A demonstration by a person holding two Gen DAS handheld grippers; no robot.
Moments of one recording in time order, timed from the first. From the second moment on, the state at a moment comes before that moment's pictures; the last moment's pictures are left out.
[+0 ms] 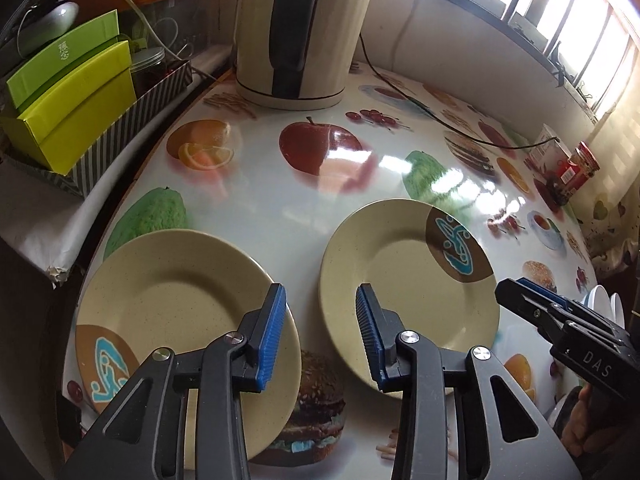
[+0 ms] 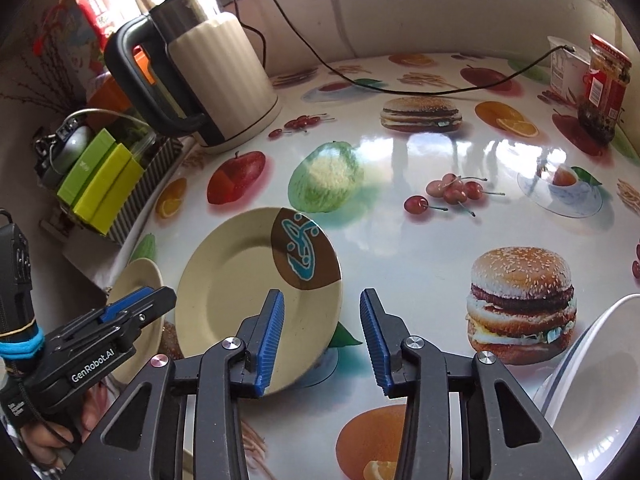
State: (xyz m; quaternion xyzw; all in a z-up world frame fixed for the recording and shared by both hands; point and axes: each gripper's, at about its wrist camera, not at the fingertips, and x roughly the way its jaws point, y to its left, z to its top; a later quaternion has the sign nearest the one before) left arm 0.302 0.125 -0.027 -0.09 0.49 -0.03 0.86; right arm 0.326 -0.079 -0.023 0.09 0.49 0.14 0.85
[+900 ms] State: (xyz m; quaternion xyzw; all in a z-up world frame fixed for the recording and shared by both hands) left arm 0.330 0.118 -0.043 -0.11 0.52 -0.04 0.85; right arm 0.343 -0.086 -0.047 0.14 0.52 0.16 0.83
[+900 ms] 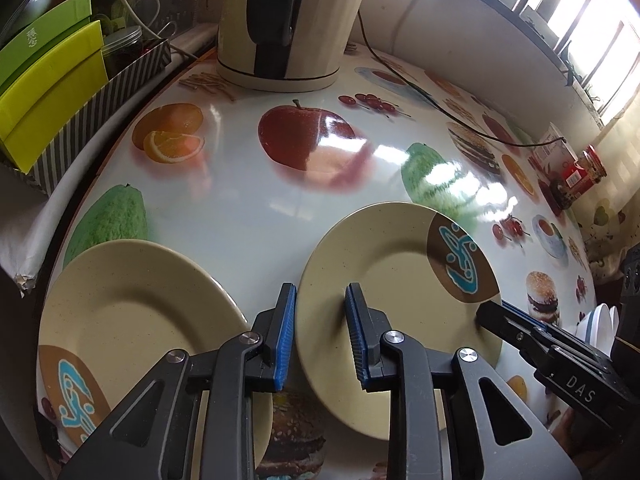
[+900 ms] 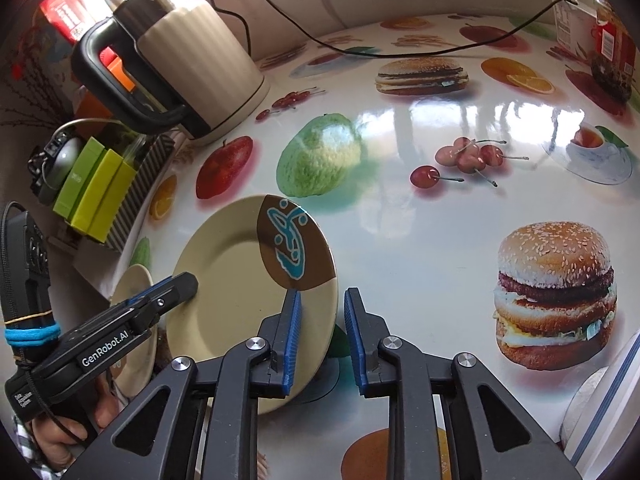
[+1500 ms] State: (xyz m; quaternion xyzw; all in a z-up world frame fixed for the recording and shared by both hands) left arm 0.322 0.114 -0.038 -0.10 0.51 -0.04 0.85; right arm 0.336 -0.089 -0.039 0.14 0.52 0.15 0.83
